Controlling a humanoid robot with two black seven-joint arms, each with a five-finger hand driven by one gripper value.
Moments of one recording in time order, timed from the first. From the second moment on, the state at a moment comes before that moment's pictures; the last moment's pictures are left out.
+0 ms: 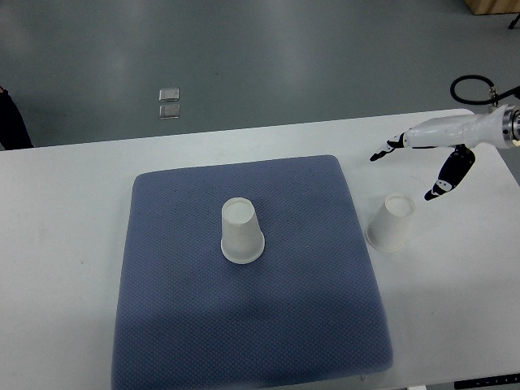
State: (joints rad) left arm -0.04 0.00 -0.06 -0.18 0.12 0.06 0.15; right arm 1.24 -0.89 -0.08 1.25 -1.48 0.29 0.45
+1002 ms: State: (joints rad) left arm -0.04 0.00 -0.06 -0.18 0.12 0.06 0.15; right arm 1.10 -0.74 -0.14 1.12 -1.61 0.13 0.44
